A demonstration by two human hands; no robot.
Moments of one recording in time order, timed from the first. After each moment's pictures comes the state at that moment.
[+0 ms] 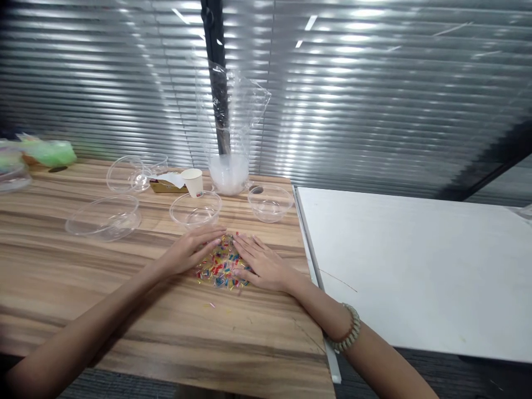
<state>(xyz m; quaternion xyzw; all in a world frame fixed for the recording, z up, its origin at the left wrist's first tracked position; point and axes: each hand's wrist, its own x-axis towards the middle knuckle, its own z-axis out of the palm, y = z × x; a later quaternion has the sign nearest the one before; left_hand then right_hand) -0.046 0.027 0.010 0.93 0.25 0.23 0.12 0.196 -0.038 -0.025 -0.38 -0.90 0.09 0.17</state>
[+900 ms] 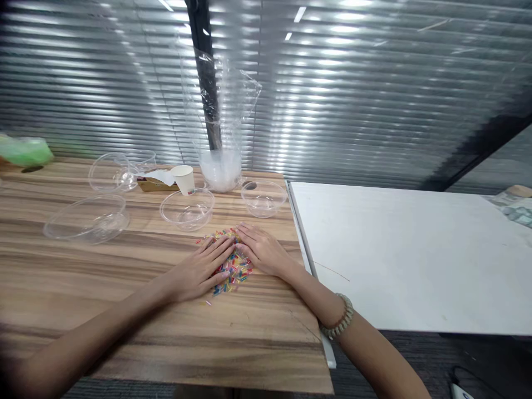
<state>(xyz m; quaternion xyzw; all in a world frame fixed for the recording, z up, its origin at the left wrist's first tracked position) -0.030 -0.003 -0.019 0.97 0.23 0.04 0.04 0.201 -0.026 -0.021 -0.43 -0.86 0.04 0.27</state>
